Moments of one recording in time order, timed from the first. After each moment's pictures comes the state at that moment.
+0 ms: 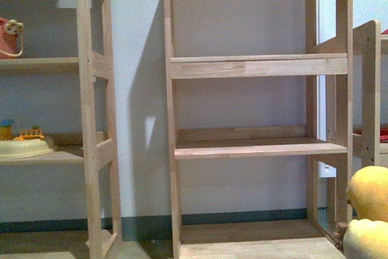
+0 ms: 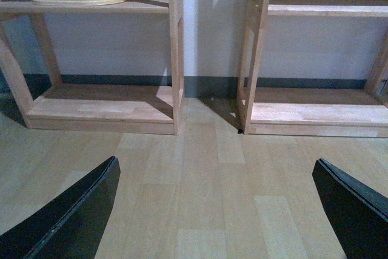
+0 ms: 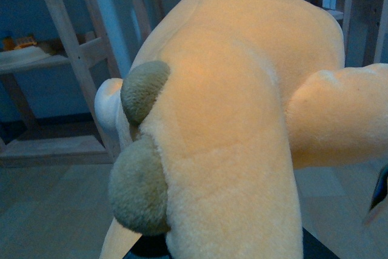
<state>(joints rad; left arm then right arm) 0.00 0.00 0.01 -0.01 0.00 -0.01 0.29 0.05 0.01 0.13 0.20 0.16</state>
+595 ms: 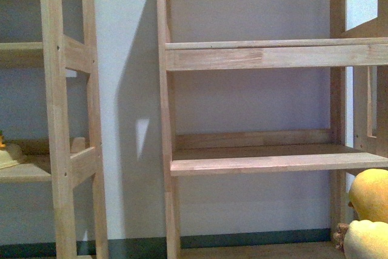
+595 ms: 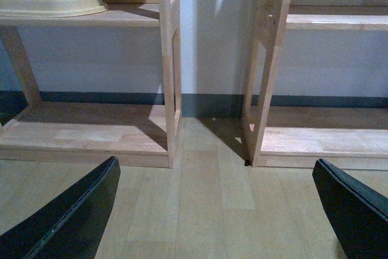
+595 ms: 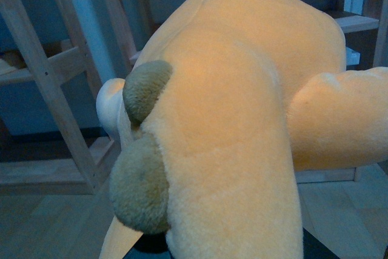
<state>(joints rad) 0.00 0.00 0.01 -0.01 0.00 -0.01 0.29 0.05 0.01 0.13 0.20 0.16</state>
